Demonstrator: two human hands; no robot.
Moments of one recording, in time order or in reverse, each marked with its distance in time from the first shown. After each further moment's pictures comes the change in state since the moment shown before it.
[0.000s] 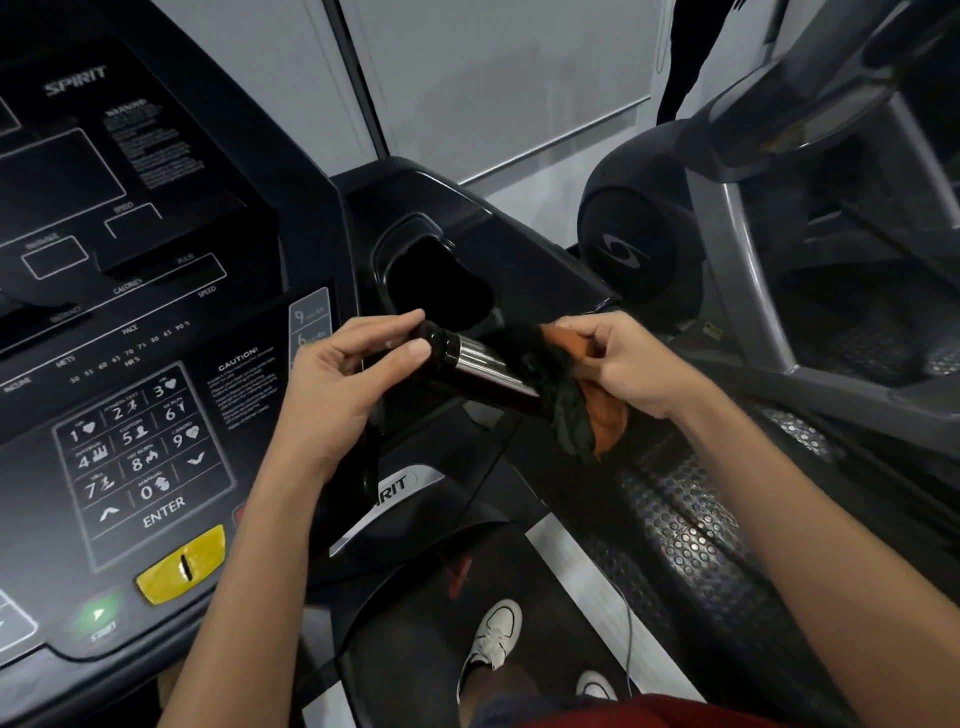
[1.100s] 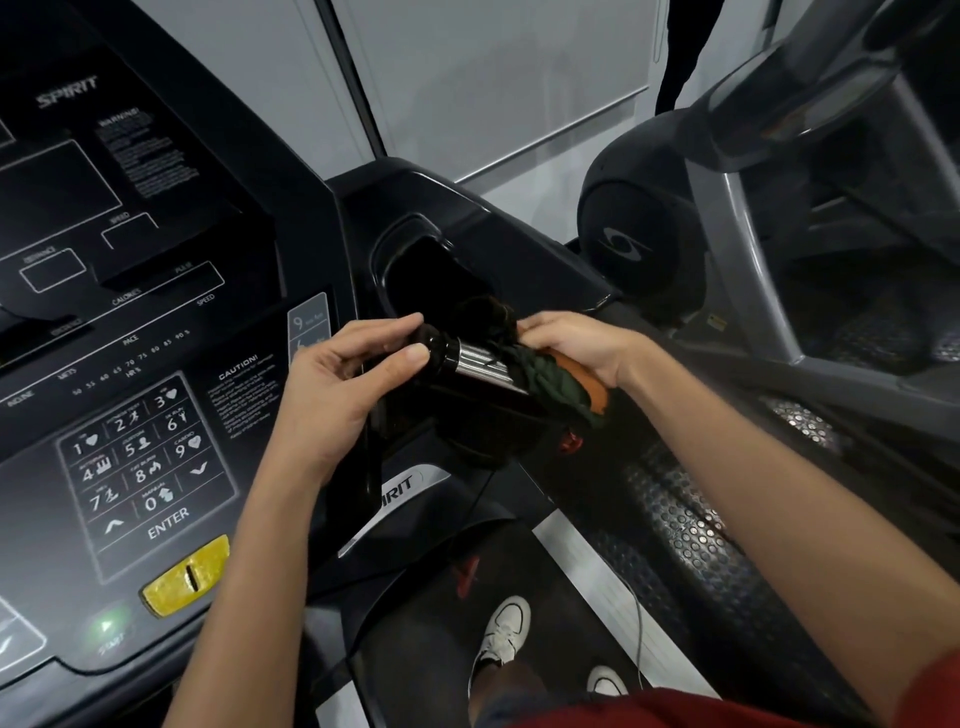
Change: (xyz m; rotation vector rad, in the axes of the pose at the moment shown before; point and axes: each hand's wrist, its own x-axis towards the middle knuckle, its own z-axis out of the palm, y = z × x) left_hand 0.004 -0.003 -0.005 -0.028 -0.045 0.008; right_hand 0.036 -0.020 0.016 0.239 -0.214 0.396
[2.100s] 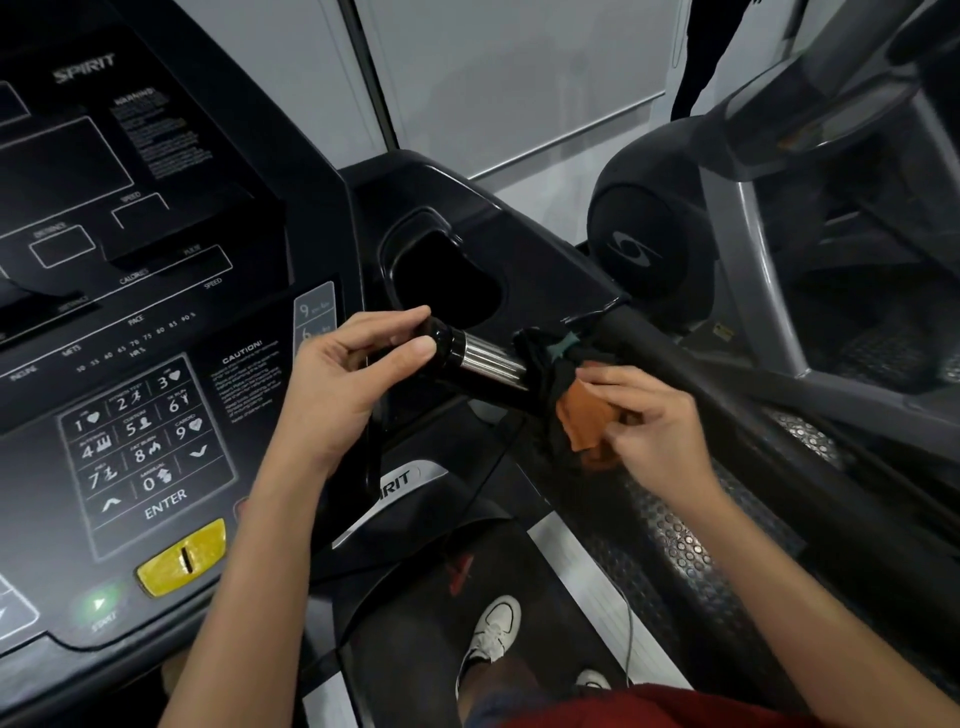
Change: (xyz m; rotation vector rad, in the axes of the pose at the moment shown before) left_hand -0.002 0.000 0.004 -0.036 0.046 0.009; right_hand -0.045 0.091 0.009 -0.373 0.720 -0.753
